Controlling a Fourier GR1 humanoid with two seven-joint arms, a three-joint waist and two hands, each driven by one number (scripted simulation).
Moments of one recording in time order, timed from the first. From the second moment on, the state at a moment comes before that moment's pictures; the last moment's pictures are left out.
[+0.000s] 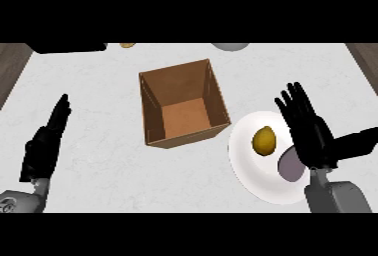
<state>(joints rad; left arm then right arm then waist) -0.10 0.51 -0.21 -1.44 0.14 0.34 -0.02 -0.16 -0.19 0.08 -1.53 -0.44 -0.09 0.03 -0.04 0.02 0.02</state>
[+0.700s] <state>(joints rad) -0.09 0.59 -0.14 -1.33 0.08 0.35 0.04 0.05 -0.37 0.10 -1.34 -0.03 -0.17 -0.37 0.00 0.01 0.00</state>
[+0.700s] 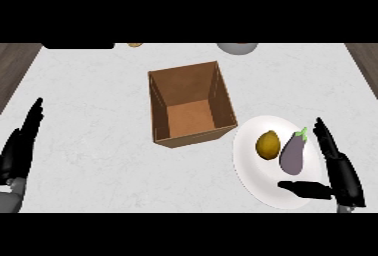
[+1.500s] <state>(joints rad) -0.11 0.57 -0.10 -1.29 0.05 0.31 0.04 -0.03 -0.61 0.13 -1.21 0.22 -0.06 -0.41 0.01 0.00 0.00</state>
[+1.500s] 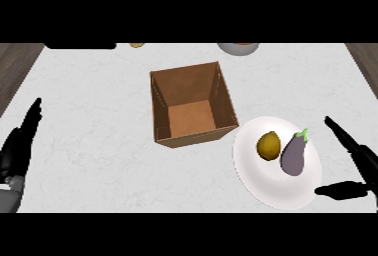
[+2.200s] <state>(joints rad) -0.09 0.55 -0.05 -1.31 0.01 0.27 0.05 -0.28 -0.59 0.28 -1.23 0.40 0.24 0.05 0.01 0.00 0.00</state>
